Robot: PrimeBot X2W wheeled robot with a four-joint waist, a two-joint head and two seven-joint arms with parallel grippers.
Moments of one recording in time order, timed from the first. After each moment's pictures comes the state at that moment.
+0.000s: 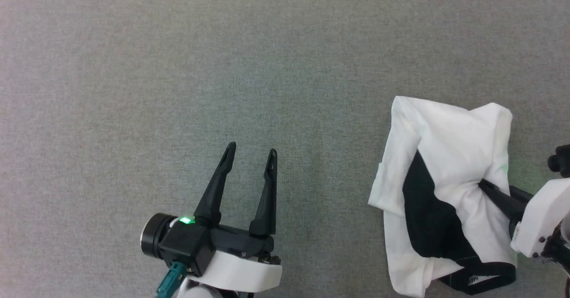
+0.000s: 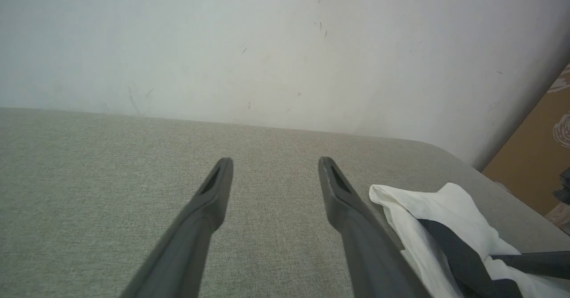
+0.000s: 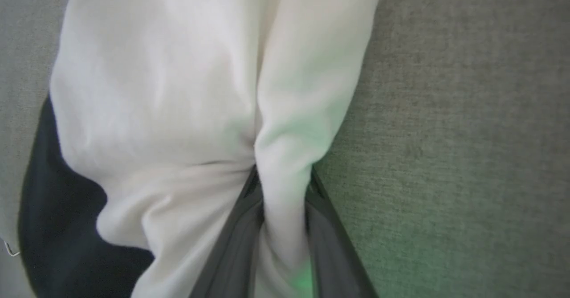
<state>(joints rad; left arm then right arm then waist) -0.03 0.06 -0.37 -0.20 -0.18 0.10 -0.26 -0.10 -0.38 -0.06 -0.03 0.68 0.13 0.69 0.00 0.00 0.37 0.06</state>
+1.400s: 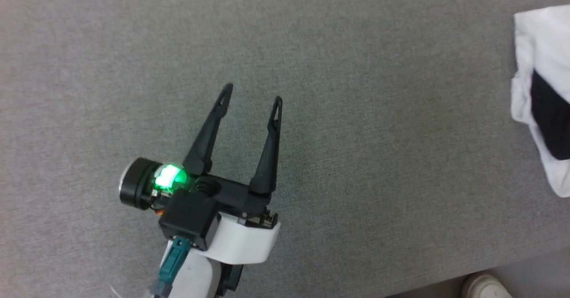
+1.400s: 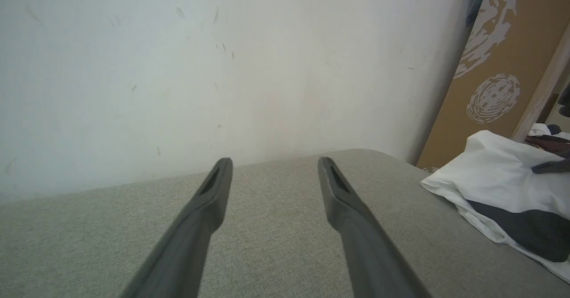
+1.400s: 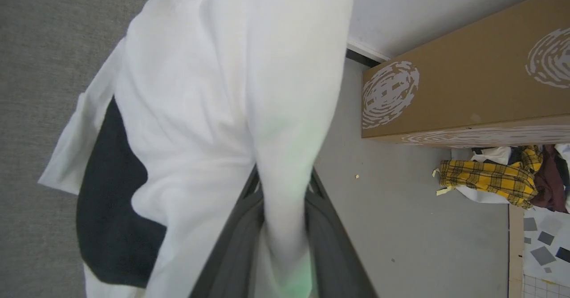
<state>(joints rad) -0.21 0.11 -0.38 -0.26 -0.04 0.13 -0.21 -0.56 -0.93 0.25 0.30 0.53 0.13 0.42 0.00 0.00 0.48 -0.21</state>
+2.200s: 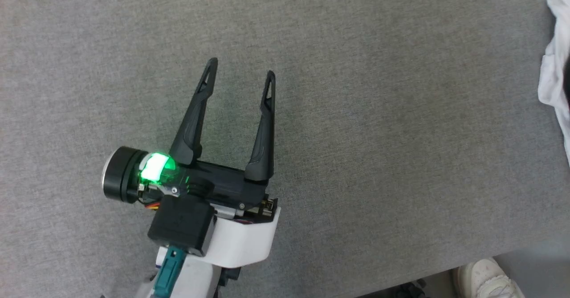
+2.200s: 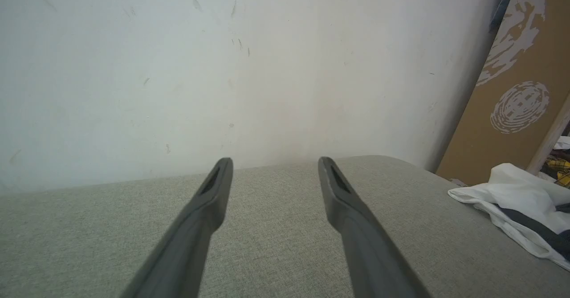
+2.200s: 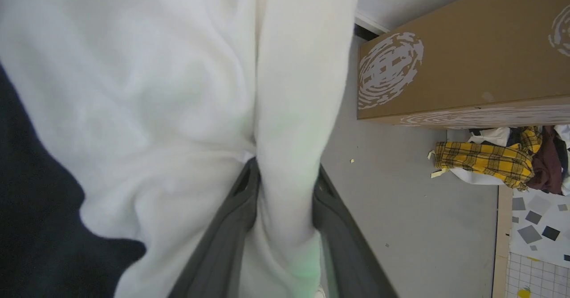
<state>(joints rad) -0.26 0.11 -0.39 -0.34 0.02 0.19 -0.24 -0.76 -0.91 0.45 0.64 0.55 0.13 0.18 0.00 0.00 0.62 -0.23</state>
